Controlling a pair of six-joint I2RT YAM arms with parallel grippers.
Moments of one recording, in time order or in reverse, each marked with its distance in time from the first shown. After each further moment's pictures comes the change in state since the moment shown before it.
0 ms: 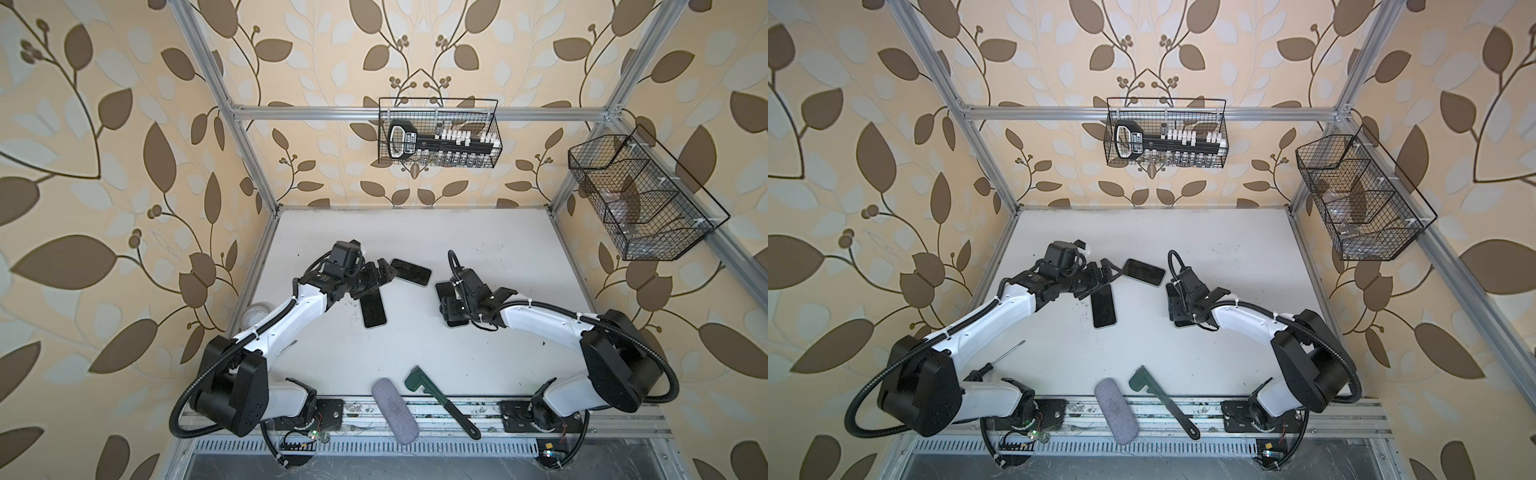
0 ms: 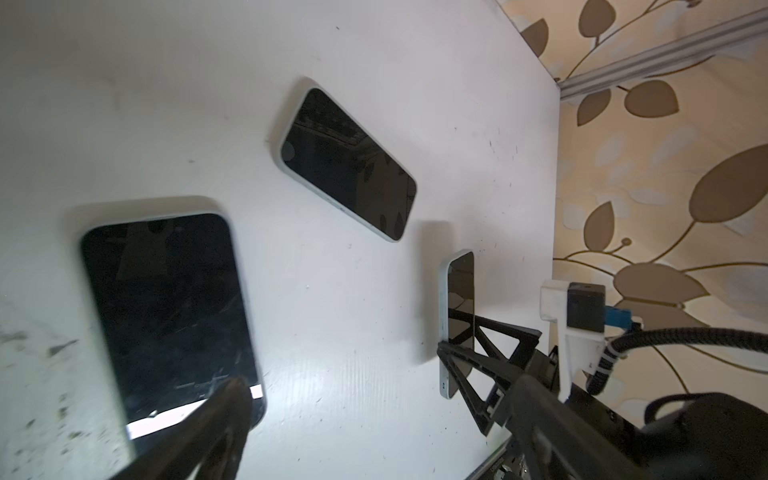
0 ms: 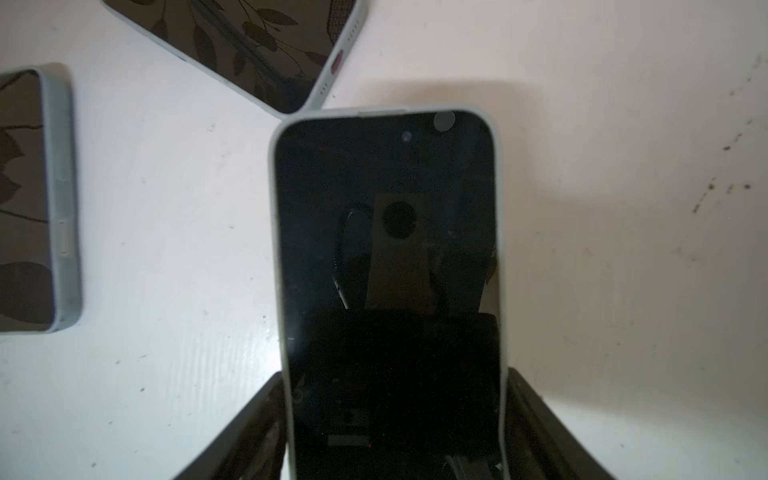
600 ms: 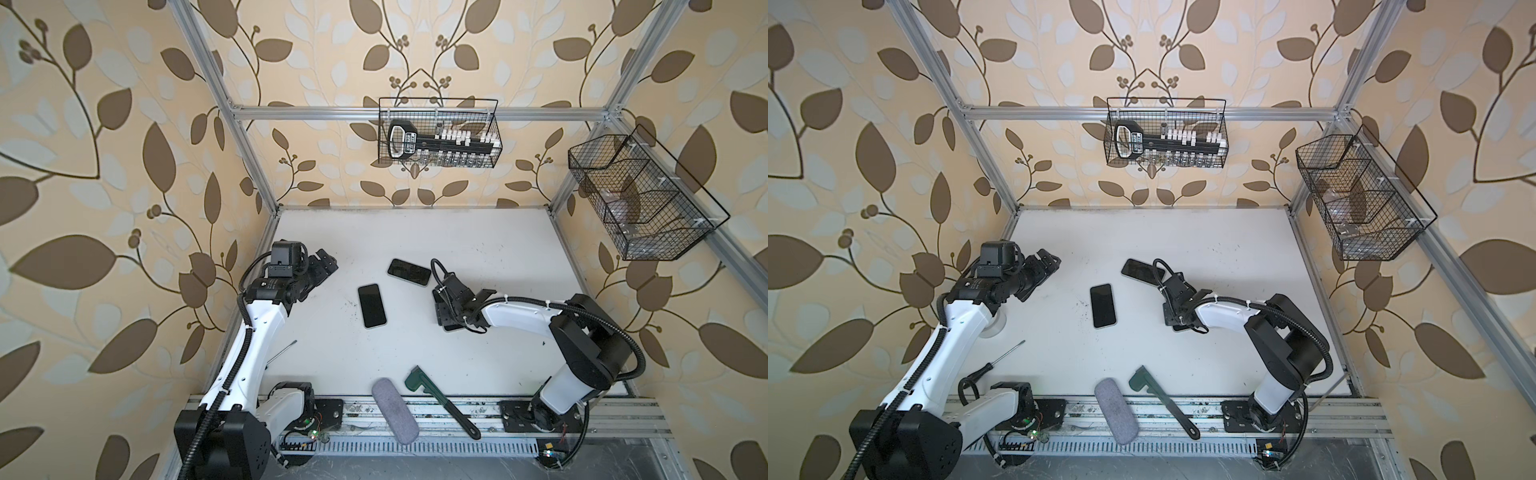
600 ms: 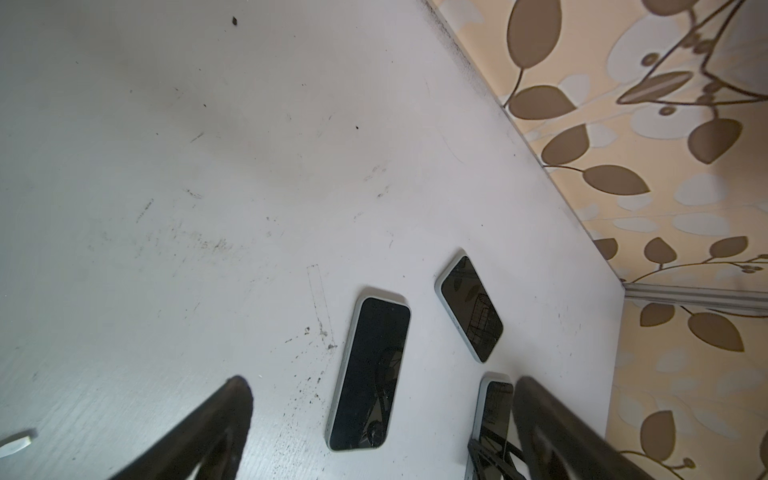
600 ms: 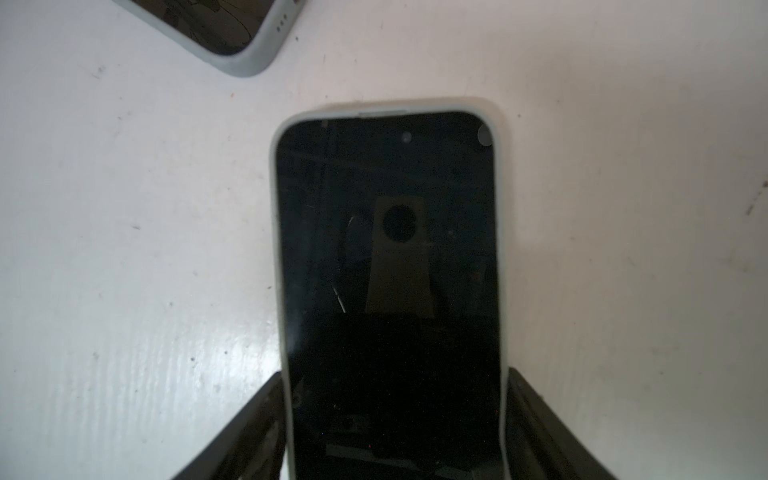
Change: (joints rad) left arm 0.412 -0.290 0.050 -0.365 -0.190 0.029; right arm 0.072 0.181 0.034 0.026 0.149 0.016
